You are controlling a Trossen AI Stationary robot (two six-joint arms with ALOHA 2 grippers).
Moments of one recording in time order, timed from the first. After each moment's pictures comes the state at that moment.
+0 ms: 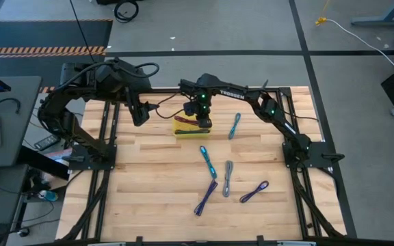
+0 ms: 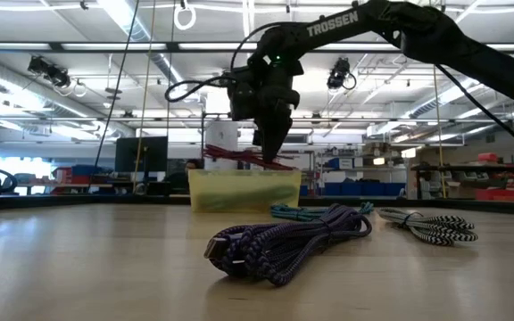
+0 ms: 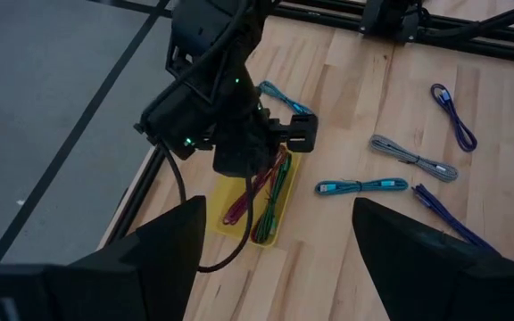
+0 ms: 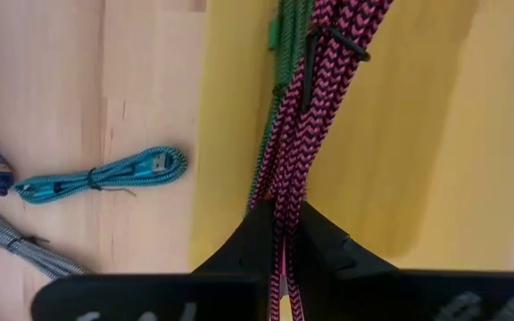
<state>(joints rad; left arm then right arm) 0.12 1.56 2.35 -1.57 -0.23 -0.11 -0.41 2.40 2.32 -1.44 -0.36 -0.52</state>
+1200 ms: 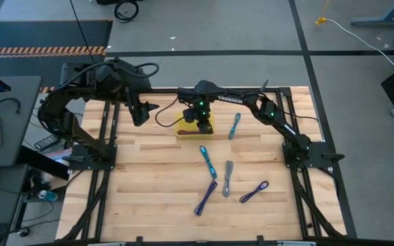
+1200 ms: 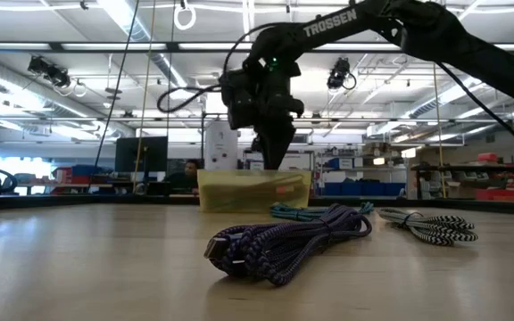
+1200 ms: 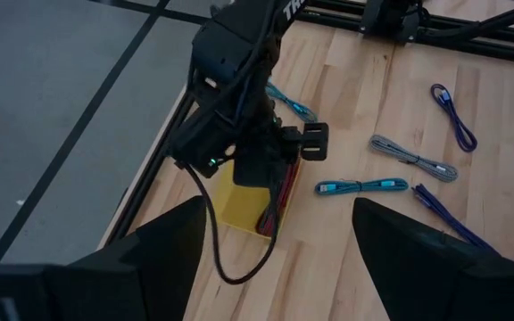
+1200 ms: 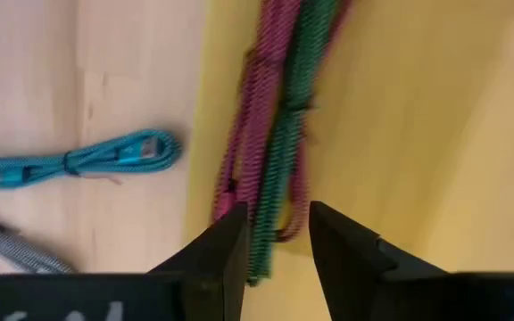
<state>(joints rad) 0.12 1.56 2.35 -1.57 -0.23 -0.11 -0.36 2.41 2.27 -1.42 -0.26 -0.52</state>
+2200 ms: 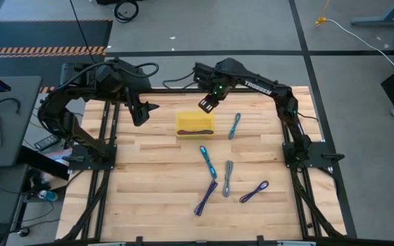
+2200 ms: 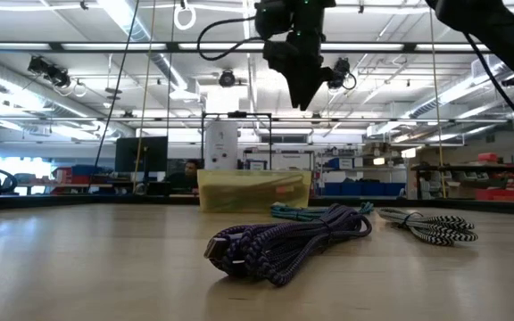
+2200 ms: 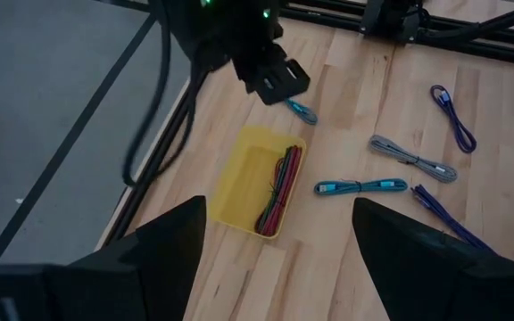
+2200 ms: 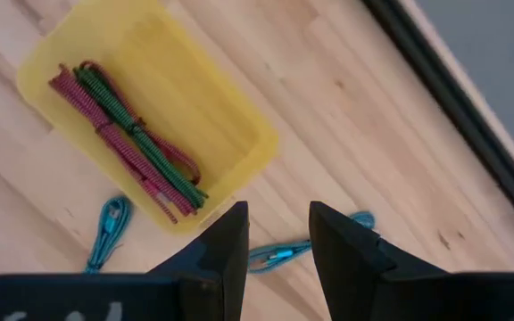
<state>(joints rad) 0.12 1.56 2.35 -1.57 -0.23 -0.12 -0.40 2.11 2.31 -1.57 0.09 0.34</state>
